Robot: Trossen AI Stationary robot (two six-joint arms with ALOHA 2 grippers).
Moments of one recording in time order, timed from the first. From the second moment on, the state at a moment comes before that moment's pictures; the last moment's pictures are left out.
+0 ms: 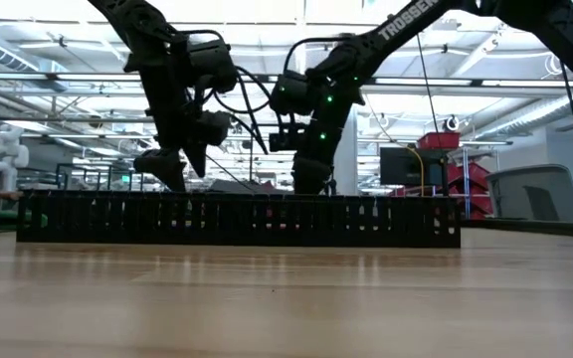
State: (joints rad) left arm 0.35 1.52 0.91 -0.55 -0.46 0.66; right arm -0.38 2.11 1.59 -0.61 0.11 -0.32
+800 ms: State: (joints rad) left arm 0.40 1.48 0.90 -0.60 -0.54 0.53; right arm -0.51 2.11 1.58 -0.90 0.07 -0.27
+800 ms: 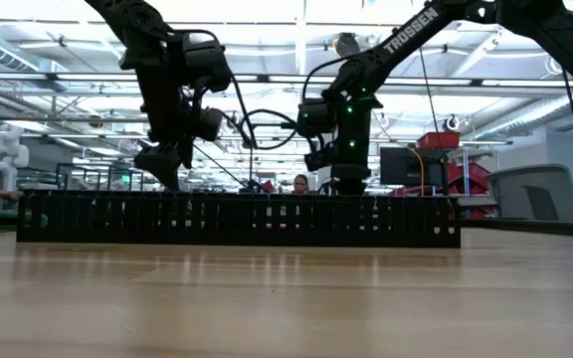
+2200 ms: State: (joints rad) left arm 0.43 1.33 0.90 -0.61 -0.47 0.48; right arm -0.45 2.19 1.71 -0.76 -0.08 -0.14
